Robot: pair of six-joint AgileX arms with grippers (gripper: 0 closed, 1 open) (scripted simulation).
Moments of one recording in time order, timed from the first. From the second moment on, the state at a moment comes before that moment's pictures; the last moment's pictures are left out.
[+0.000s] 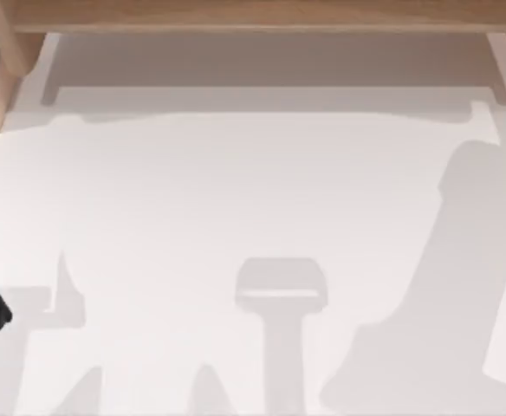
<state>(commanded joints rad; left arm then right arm) 0.00 0.00 0.00 0.00 0.00 0.00 -0.39 2.61 2.48 -1.41 -0.08 -0.39</state>
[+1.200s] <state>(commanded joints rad) 0.00 0.00 0.00 0.00 0.00 0.00 -0.40 2.60 2.42 -1.37 -0.06 -0.38</state>
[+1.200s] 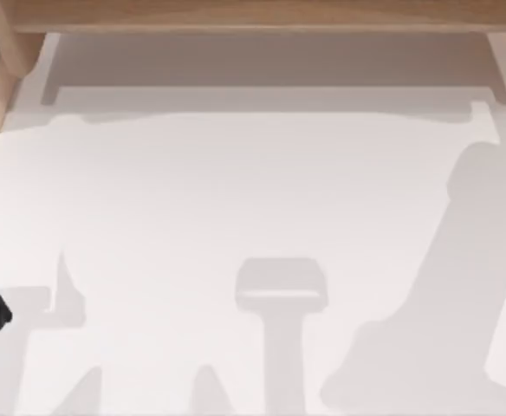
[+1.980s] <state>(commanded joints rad) 0.00 0.00 0.00 0.00 0.00 0.00 -0.40 2.60 2.42 -1.37 -0.06 -0.38</state>
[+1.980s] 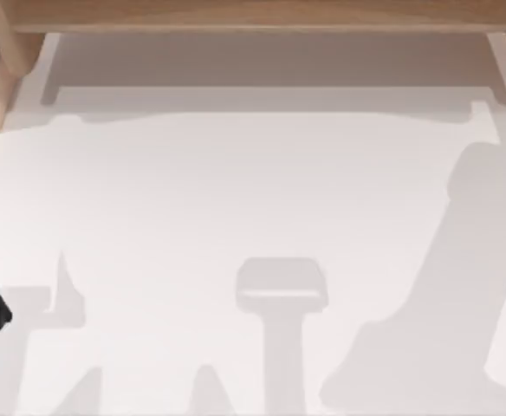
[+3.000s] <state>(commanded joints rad) 0.00 0.00 0.00 0.00 0.00 0.00 -0.50 2.20 2.05 -0.80 -0.18 -0.70</state>
